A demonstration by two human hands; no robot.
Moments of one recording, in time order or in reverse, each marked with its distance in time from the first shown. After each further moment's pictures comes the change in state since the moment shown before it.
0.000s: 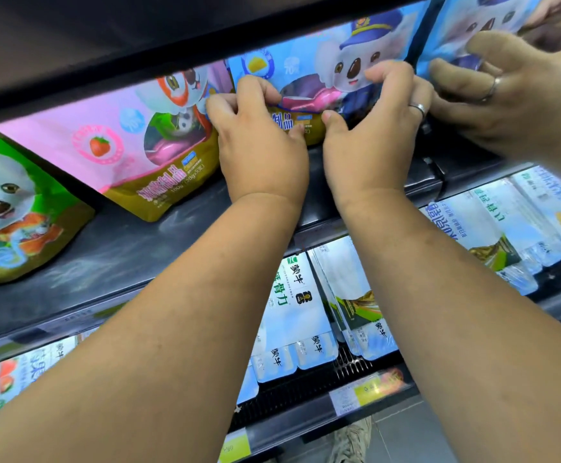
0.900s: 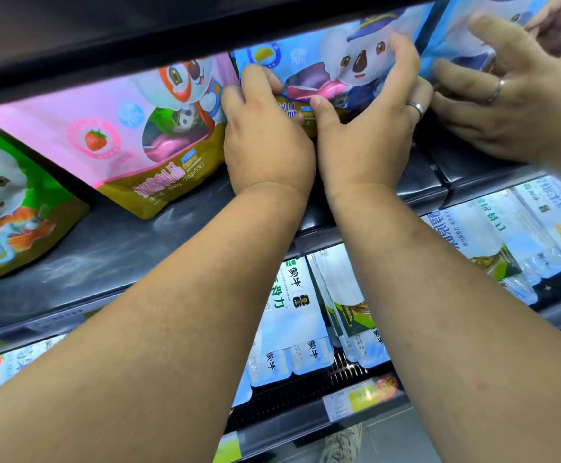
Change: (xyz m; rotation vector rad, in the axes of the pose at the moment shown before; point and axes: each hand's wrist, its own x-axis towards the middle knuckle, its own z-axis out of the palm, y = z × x) left_hand 0.010 0.006 0.005 0.076 -0.028 -0.042; right_hand 0.003 -0.008 0.010 0.027 0.003 0.035
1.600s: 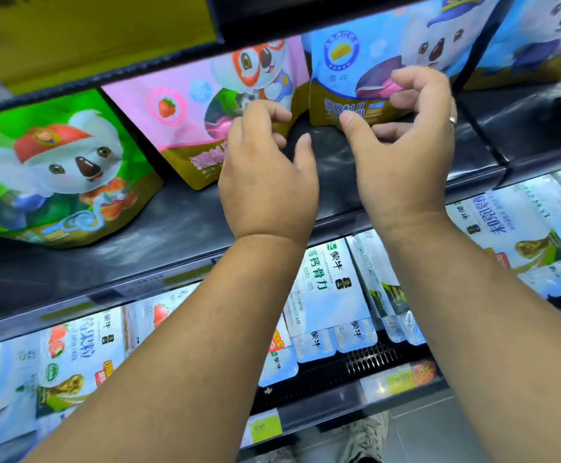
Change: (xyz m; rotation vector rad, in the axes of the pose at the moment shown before) left_hand -0.040 -0.050 -0.062 -0.081 0.104 0.074; right_hand -0.050 -0.014 -0.008 0.169 -0.115 -0.022
